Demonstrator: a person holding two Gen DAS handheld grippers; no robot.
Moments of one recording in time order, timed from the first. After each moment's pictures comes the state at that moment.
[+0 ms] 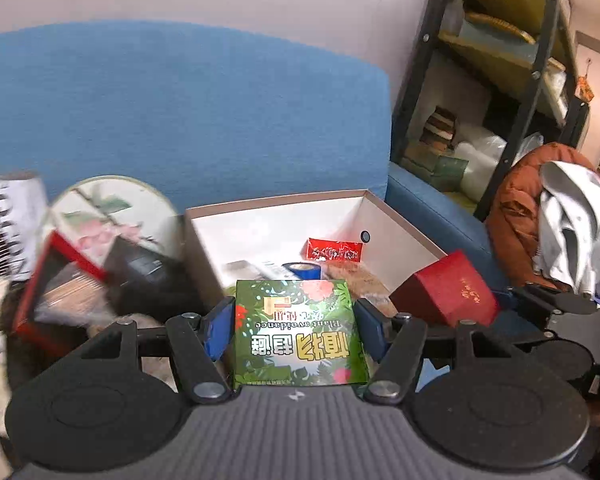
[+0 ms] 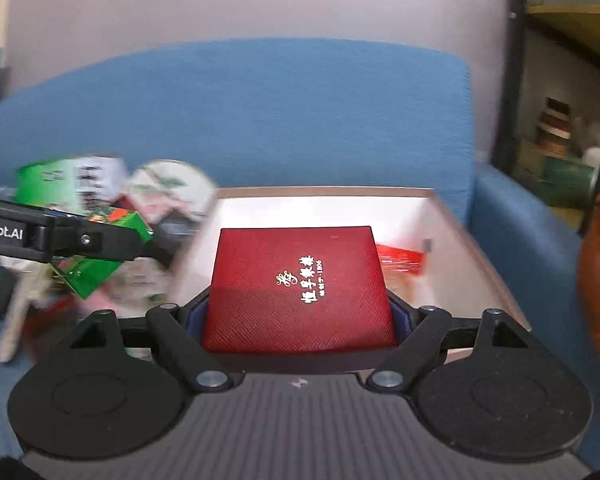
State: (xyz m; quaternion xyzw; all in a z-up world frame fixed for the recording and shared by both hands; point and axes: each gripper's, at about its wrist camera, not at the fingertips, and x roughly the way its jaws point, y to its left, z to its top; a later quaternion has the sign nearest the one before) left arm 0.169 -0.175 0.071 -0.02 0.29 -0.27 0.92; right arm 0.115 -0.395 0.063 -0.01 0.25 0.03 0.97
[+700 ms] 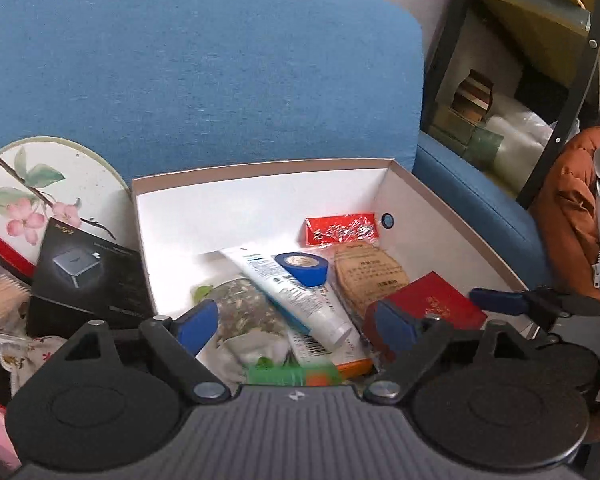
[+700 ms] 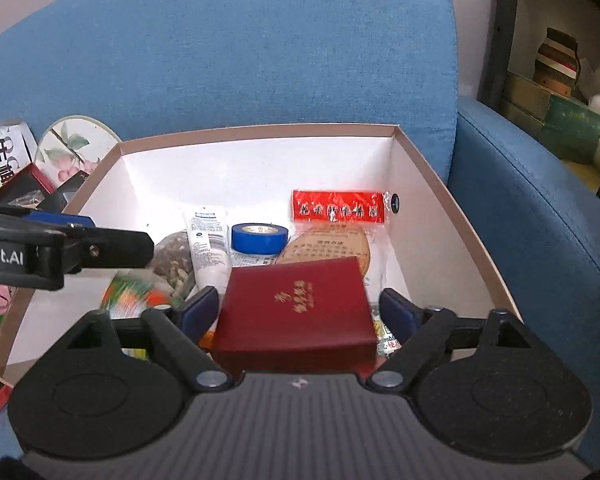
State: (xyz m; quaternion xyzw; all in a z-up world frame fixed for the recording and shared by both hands) left arm 0.237 -0.230 0.025 -0.03 0.34 -0.26 0.91; right arm 0.203 -0.445 0.011 0.00 0.33 0.00 0.94
